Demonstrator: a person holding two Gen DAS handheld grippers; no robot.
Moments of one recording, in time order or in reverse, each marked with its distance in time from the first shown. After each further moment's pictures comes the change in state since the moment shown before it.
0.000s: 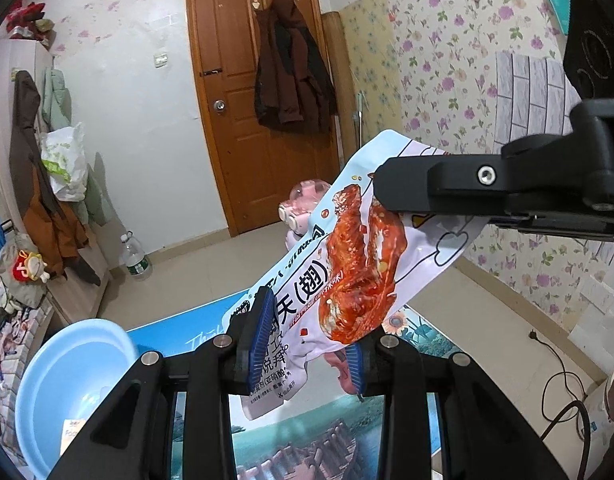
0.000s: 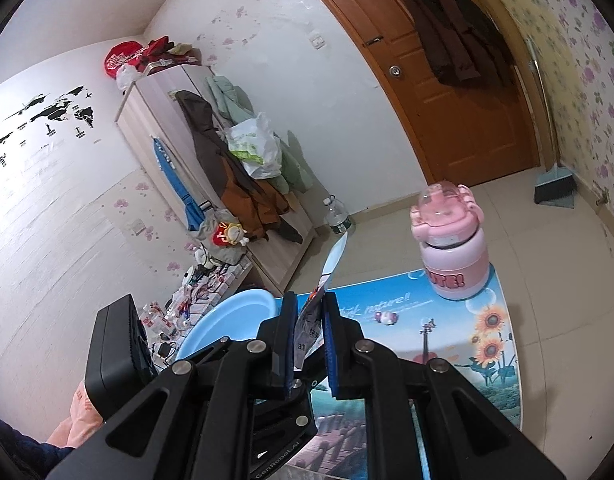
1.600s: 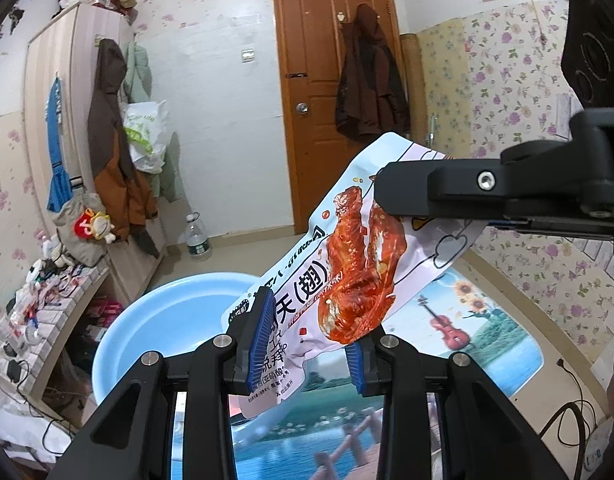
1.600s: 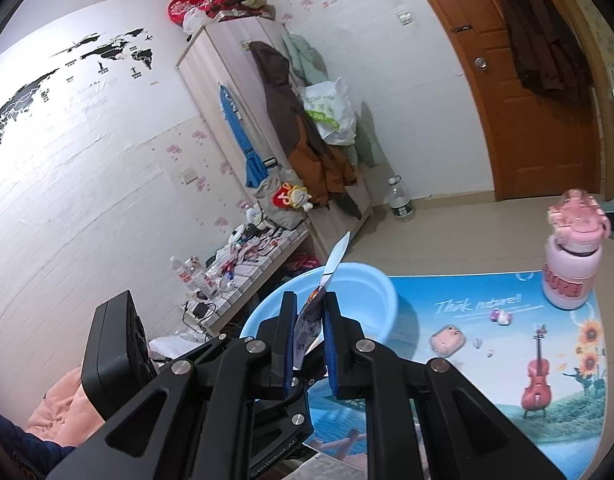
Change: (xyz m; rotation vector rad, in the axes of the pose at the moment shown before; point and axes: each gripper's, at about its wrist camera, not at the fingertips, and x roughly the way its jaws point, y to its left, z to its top) left arm -0.091 0.114 -0.055 -0.156 -0.033 0.203; right arm 0.083 0.156 -0.035 -0.172 0.120 0.156
